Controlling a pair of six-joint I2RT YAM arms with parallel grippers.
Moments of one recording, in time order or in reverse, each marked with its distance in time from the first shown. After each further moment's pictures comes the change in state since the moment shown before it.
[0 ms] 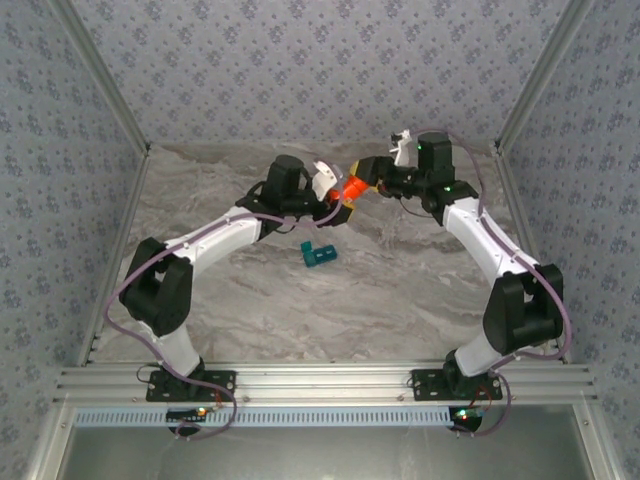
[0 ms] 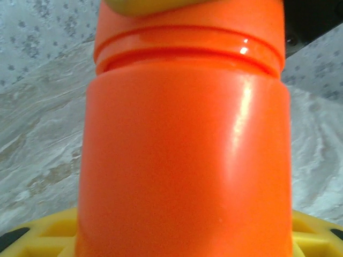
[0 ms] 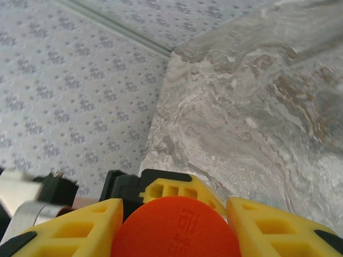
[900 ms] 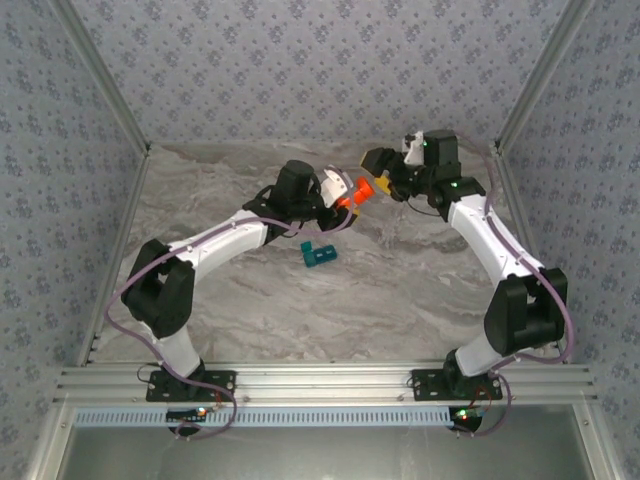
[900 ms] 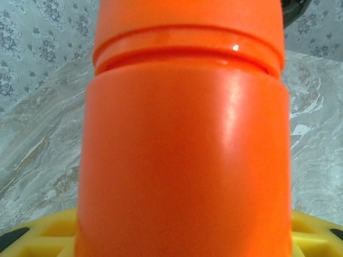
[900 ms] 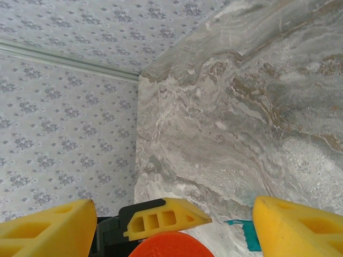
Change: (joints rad) left arm -0.064 0.000 0.011 -0.064 -0.172 0.159; right arm -0.014 -0.002 0.047 -0.158 0.152 0.163
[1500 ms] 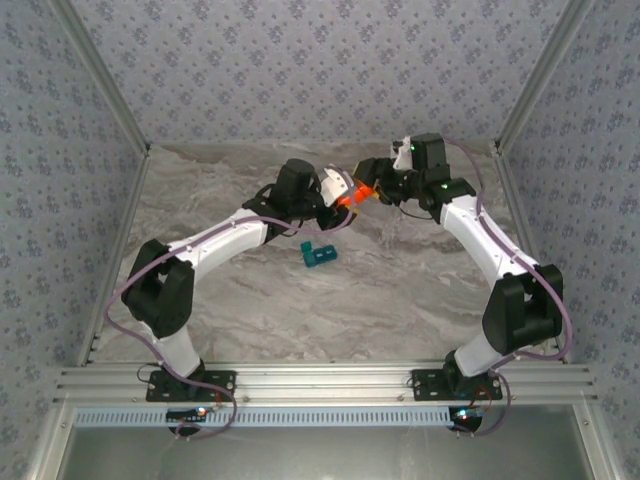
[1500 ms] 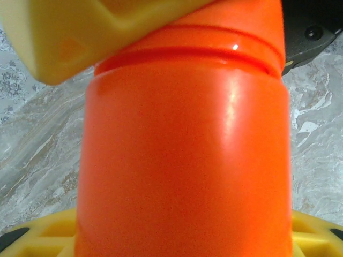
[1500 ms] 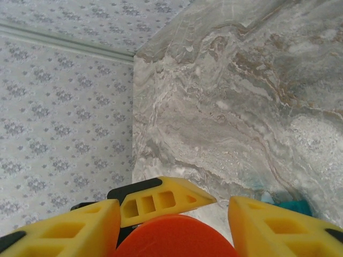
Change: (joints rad) left arm -0.001 0.001 0.015 -0.019 -0.018 0.013; right arm 0.051 0.009 0.000 -0.025 0.005 0.002
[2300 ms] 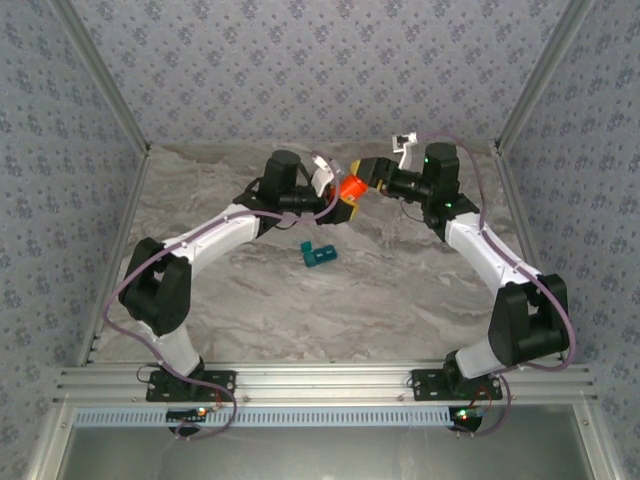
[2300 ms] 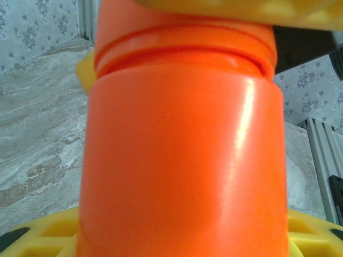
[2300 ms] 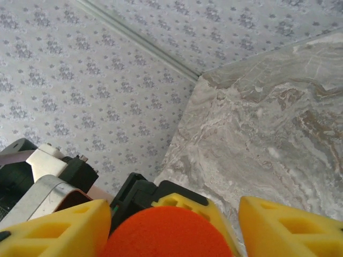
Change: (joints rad) left arm 0.078 0.000 -0.001 0.093 0.321 -0.241; right arm -0.040 -0.076 -0.204 0.478 -0.156 -0.076
